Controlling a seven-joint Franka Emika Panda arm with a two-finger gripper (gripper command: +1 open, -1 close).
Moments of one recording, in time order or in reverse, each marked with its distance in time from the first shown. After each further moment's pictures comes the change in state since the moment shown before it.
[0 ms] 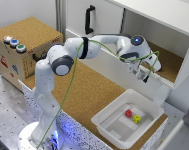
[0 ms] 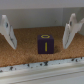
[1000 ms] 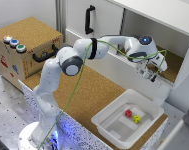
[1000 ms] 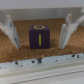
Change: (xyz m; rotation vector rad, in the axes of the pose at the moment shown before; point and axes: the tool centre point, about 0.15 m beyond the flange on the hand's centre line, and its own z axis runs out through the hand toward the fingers) arm 0.010 0.010 0.043 0.015 -0.034 0.004
